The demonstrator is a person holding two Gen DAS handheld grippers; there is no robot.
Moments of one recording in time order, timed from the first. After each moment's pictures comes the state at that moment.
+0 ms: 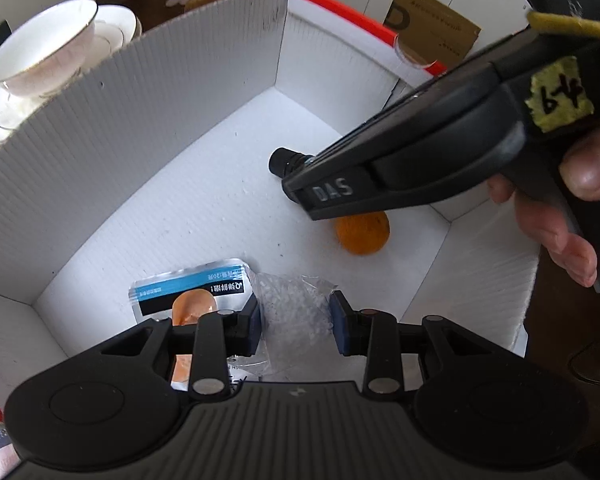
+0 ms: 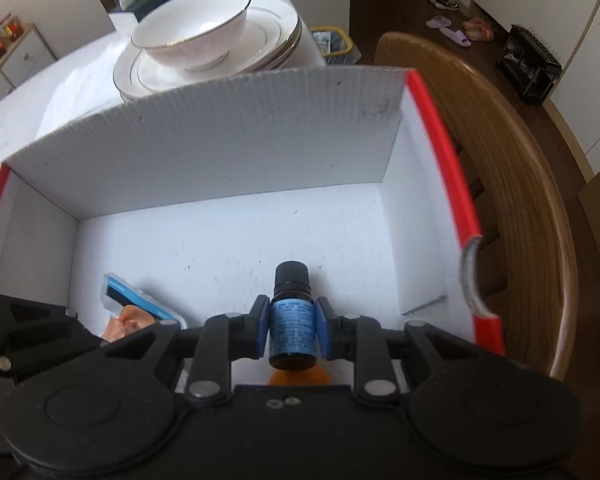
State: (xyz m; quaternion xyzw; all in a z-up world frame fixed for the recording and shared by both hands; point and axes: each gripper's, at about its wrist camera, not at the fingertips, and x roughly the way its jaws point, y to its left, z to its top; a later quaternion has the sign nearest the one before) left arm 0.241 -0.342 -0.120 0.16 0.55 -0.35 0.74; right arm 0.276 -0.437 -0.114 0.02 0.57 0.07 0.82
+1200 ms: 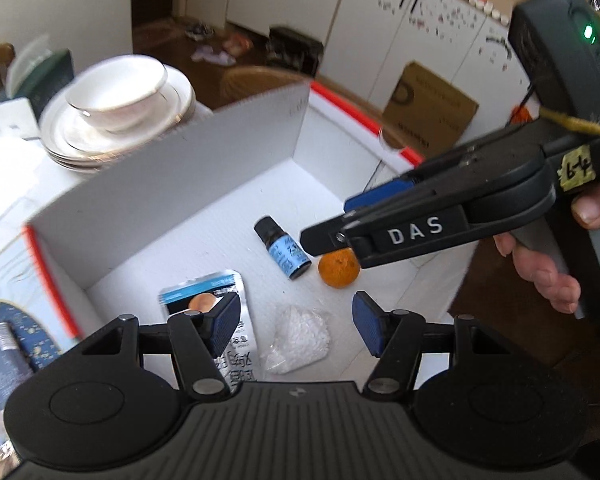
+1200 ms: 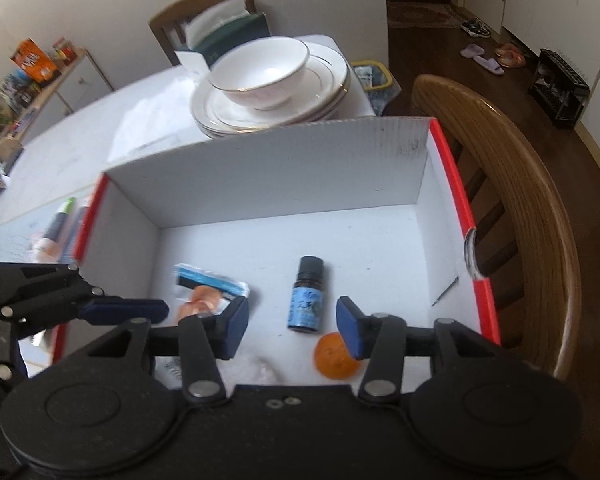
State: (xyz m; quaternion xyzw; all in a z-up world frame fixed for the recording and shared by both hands) left arm 0.197 -0.281 -0.055 0.08 0.47 -0.35 0.81; right arm 0.234 -0.438 -0.062 0.06 0.52 0.14 0.84
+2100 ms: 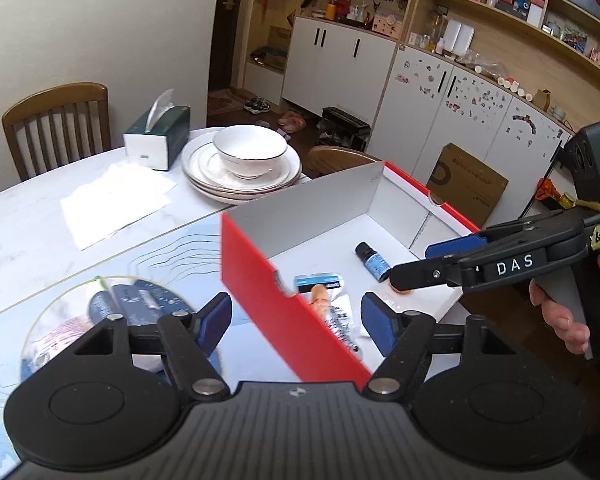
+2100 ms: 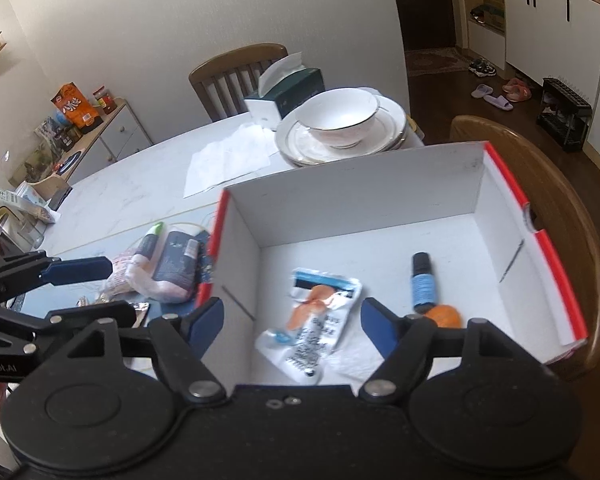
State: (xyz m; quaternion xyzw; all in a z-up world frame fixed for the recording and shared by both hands) left arm 0.150 -0.142 -0.001 0.03 0.37 -0.29 0.88; right arm 0.158 -0.369 -0.022 0.10 0.44 0.14 0.88
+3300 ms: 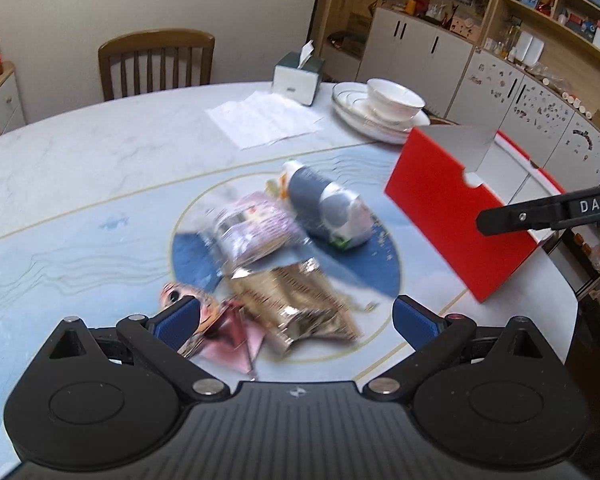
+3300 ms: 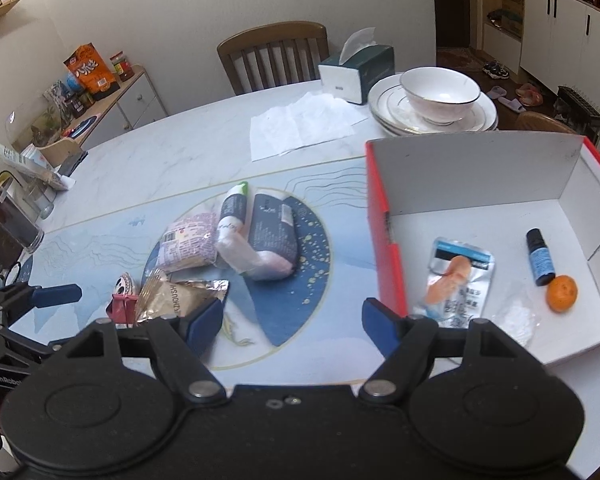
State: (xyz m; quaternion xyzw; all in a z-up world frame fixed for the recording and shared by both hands) left arm 0.128 0.043 -0.063 0.00 0.41 -0.20 0.89; right arm 0.144 -0.218 -0.036 0.07 0.45 0.13 0.88
